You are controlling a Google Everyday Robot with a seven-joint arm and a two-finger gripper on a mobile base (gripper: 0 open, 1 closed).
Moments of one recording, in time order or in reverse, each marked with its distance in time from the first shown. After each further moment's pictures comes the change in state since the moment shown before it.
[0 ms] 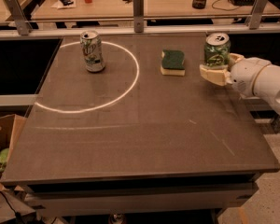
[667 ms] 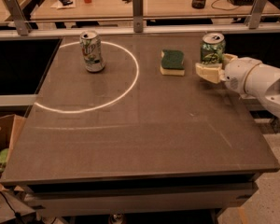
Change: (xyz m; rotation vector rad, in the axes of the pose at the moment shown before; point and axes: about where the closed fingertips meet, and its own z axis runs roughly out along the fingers) arm 0.010 -0.008 0.025 0.014 0.002 0.076
